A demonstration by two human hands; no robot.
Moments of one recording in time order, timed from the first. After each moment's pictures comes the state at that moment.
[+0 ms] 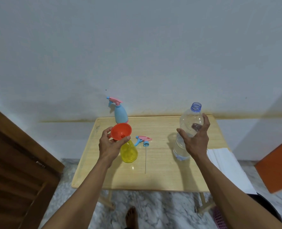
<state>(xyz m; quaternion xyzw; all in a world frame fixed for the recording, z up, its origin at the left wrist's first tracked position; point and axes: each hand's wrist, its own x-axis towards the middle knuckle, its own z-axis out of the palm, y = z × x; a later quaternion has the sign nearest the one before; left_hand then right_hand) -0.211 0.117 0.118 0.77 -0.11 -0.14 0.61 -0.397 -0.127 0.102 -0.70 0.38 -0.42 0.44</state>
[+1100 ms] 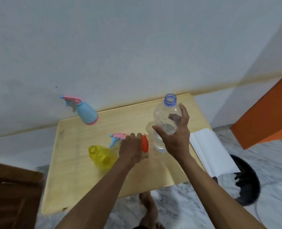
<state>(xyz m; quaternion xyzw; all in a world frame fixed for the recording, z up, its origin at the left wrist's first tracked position) -0.262 -0.038 0.068 0.87 -0.46 -0.16 0.02 -0.394 -0.136 0.093 -0.68 0.40 -0.41 0.45</state>
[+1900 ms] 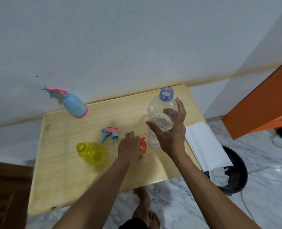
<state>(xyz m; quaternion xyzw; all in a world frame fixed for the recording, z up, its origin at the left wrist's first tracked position) -0.269 -0.052 0.020 0.86 -0.48 -0.20 -0.05 -0.393 -0.135 0.090 -0.69 0.41 -0.41 0.44</state>
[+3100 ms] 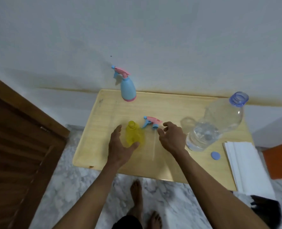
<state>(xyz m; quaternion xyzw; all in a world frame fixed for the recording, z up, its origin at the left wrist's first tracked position) -0.213 0.126 0.022 0.88 -0.13 -0.13 0.44 -0.300 -0.063 0.056 -0.84 0.42 -0.02 0.36</state>
